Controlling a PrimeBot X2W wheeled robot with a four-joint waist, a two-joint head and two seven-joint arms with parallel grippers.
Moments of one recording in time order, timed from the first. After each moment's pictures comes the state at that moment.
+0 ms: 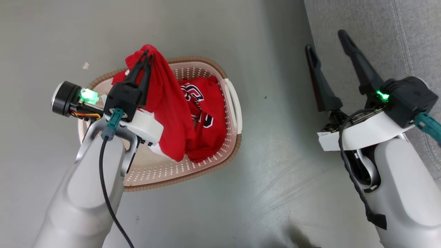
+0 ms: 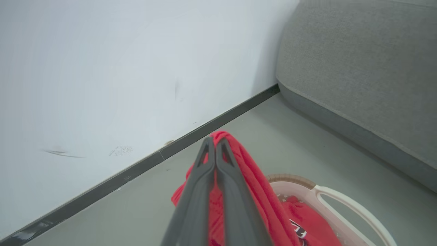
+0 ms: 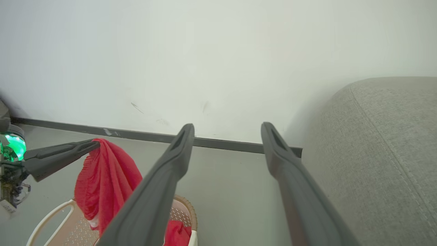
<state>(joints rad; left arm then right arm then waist) -0.73 0.07 -0.32 0.48 -0.02 0.05 -0.25 -0.48 -0.08 0.15 -0.02 0.10 0.12 -0.26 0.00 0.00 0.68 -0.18</state>
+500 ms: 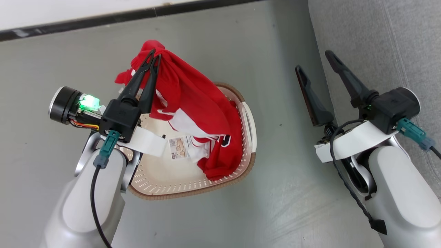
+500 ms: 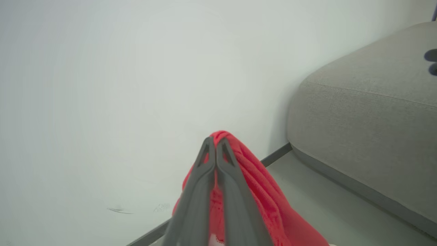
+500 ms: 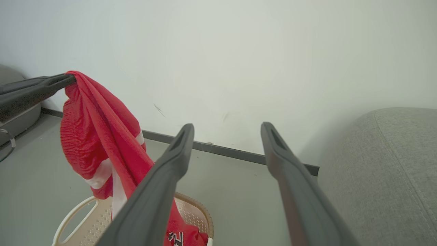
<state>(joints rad) -0.60 0.10 -0.31 0.20 -0.03 0.05 -0.25 -0.47 -0.12 0.22 0.07 0.10 0.12 -0.26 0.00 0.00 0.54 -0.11</state>
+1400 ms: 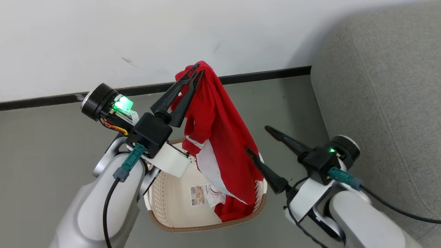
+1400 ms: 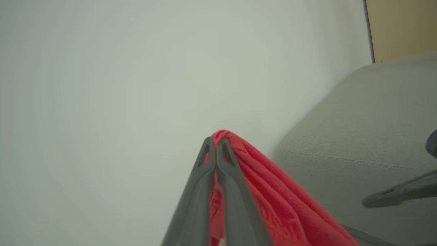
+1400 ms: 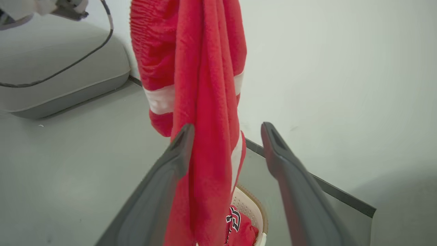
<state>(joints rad) -0.59 0.11 -0.42 0.10 -0.03 -0.07 -0.25 -0.42 -0.22 0.60 0.16 0.16 0.12 -0.26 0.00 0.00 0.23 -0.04</state>
